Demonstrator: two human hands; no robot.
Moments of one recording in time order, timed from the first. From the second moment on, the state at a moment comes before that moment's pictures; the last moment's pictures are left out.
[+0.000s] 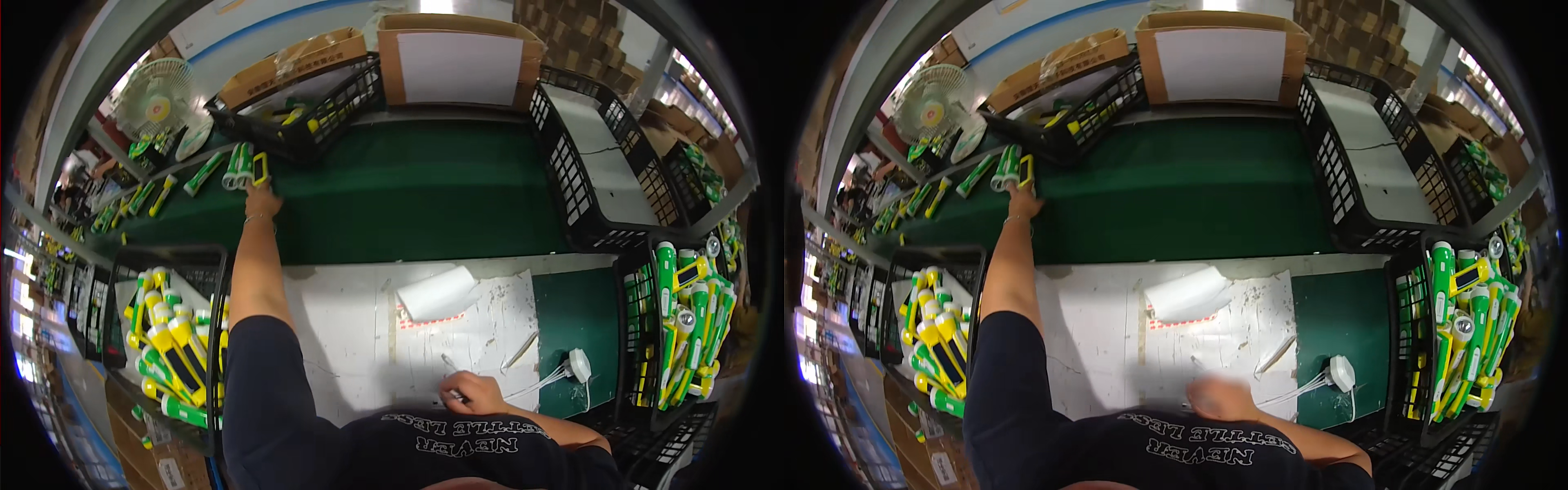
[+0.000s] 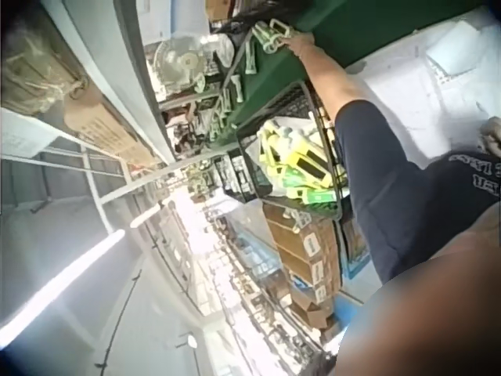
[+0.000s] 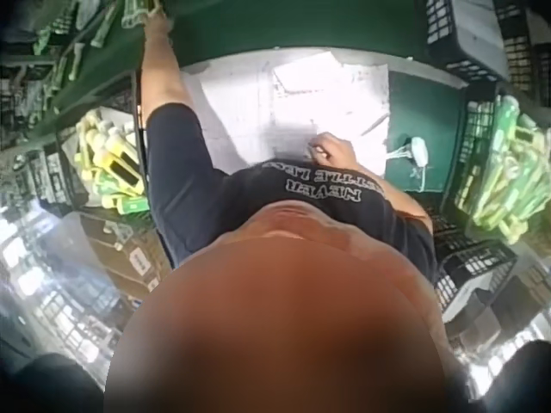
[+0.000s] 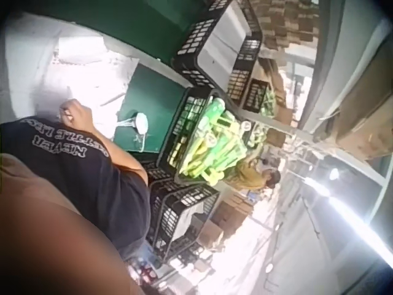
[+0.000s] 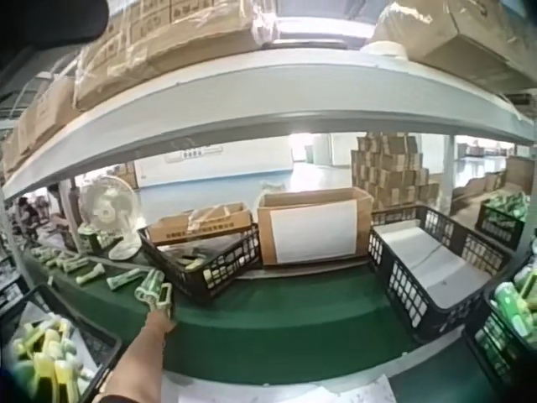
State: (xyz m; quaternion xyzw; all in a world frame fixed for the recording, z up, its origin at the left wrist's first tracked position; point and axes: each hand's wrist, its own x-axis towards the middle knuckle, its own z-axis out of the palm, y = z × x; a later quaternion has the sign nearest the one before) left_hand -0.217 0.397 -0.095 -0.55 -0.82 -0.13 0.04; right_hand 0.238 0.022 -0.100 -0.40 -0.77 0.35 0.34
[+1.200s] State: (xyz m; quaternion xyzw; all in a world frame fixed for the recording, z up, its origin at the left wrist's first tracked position) left_hand 0.100 0.076 -0.063 -0.17 -0.30 -0.43 -0.84; right_hand 0.279 -0.029 -0.051 -0.47 -0.67 0.35 0.45
